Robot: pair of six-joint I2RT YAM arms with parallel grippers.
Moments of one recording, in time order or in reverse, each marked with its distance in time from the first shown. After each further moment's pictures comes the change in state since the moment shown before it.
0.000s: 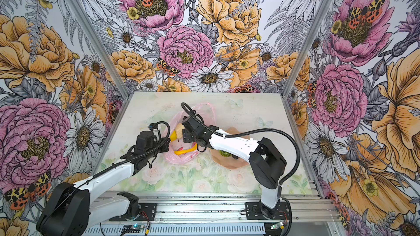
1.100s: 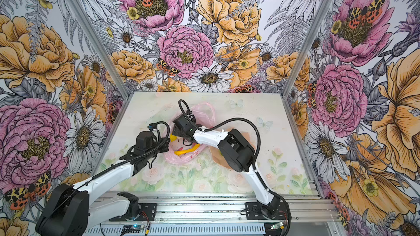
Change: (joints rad) left arm 0.000 -0.013 -0.003 0.000 -0.002 -0.007; right arm -0.027 0.421 0.294 0.168 -0.032 0.338
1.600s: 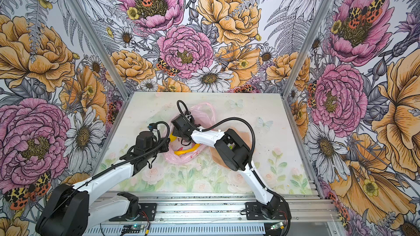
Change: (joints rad) left arm 0.000 0.000 0.000 0.000 0.000 0.000; right arm -0.003 0.058 0.059 0.005 0.002 -0.005
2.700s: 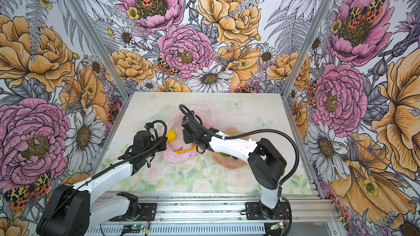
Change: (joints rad) left arm 0.055 0.001 -0.004 0.013 -0.003 -0.004; right arm 0.039 -0.568 -0.468 -0.070 0.068 -0.430
